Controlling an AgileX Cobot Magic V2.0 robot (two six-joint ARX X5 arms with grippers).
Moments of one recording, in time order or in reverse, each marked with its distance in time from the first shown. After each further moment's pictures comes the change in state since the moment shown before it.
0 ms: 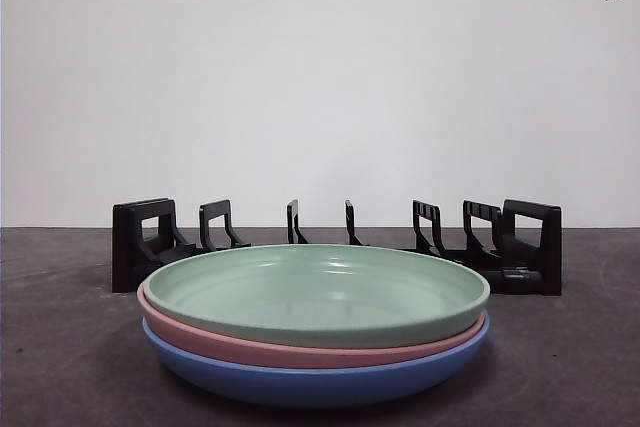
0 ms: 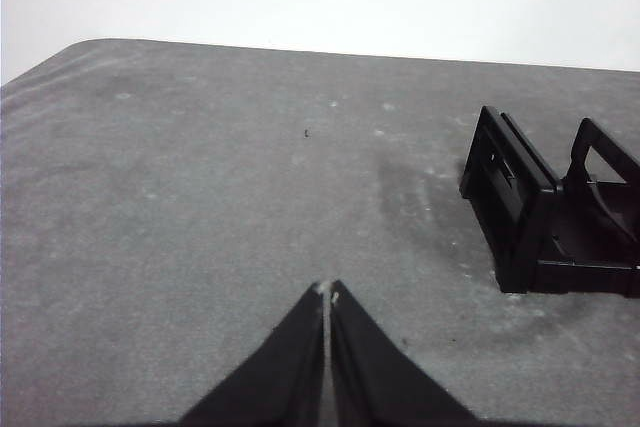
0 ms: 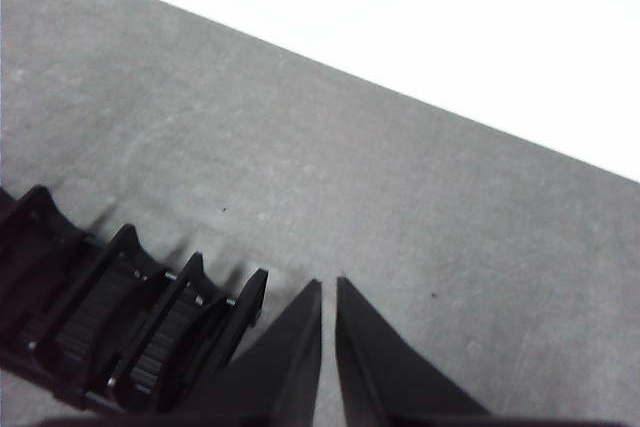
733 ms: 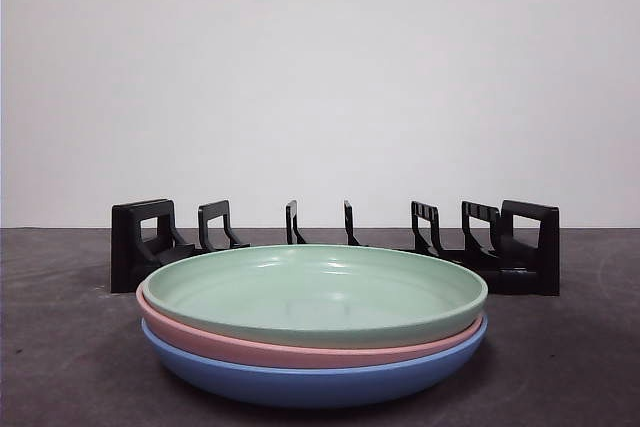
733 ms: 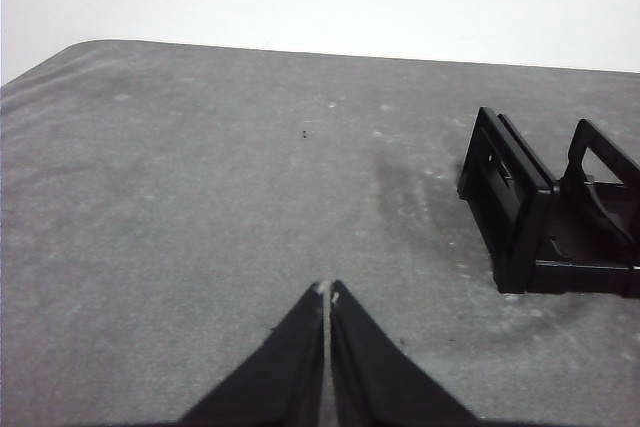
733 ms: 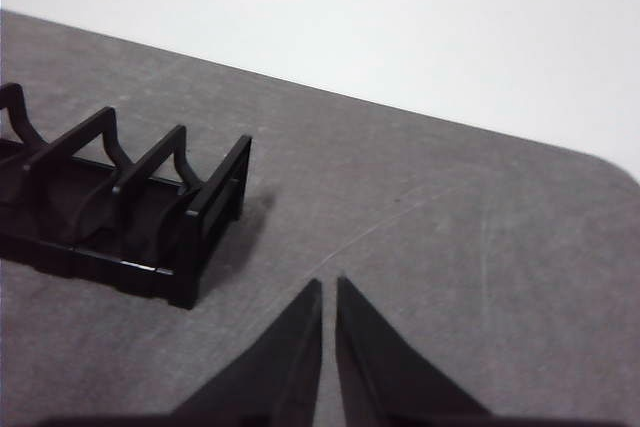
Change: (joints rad) left arm 0.000 0.000 0.000 0.000 0.000 0.000; right arm 0.004 -1.079 -1.001 0.251 0.140 0.101
